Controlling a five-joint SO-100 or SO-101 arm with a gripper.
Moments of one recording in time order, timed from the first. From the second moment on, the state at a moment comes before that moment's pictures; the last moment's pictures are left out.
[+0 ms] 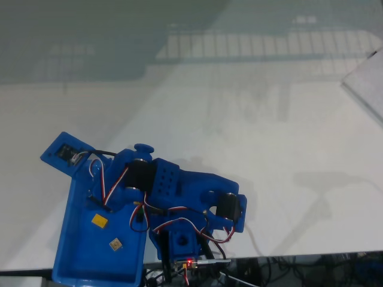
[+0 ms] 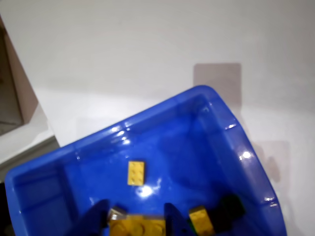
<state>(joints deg) -73.8 159.2 123.2 92.9 -65.1</state>
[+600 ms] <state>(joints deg) -61.8 158.0 124.4 85.6 -66.4</state>
